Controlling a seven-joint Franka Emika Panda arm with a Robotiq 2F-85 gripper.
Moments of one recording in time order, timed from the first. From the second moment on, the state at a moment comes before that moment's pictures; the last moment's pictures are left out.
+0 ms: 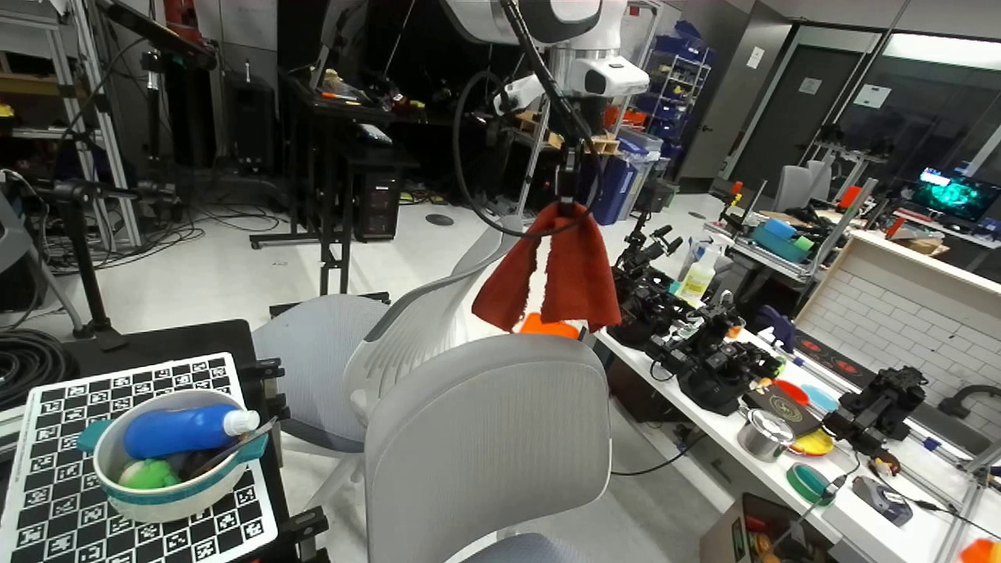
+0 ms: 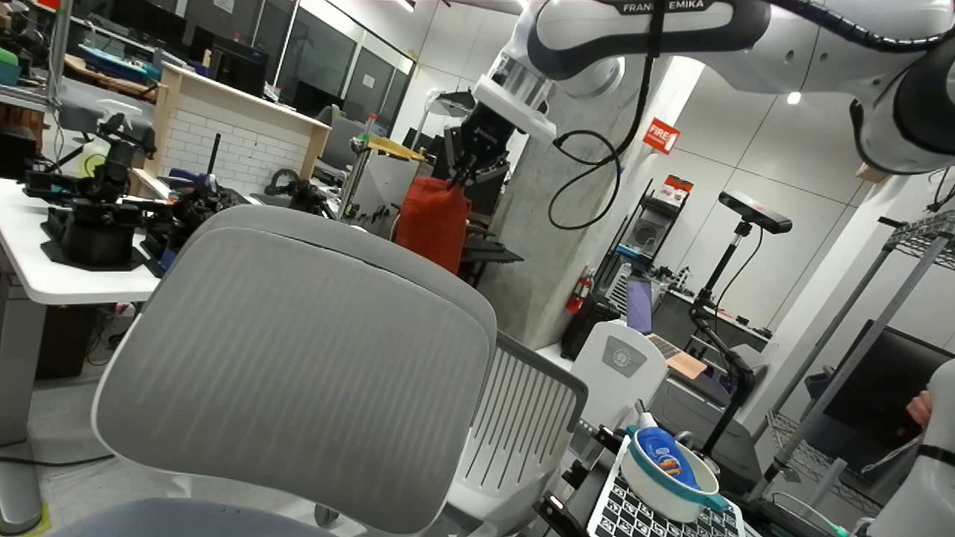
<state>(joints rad) 0.16 0.49 -0.09 -1.41 -0.05 2.12 0.85</state>
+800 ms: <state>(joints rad) 0.14 0.14 -0.10 -1.92 -0.30 2.23 0.92</state>
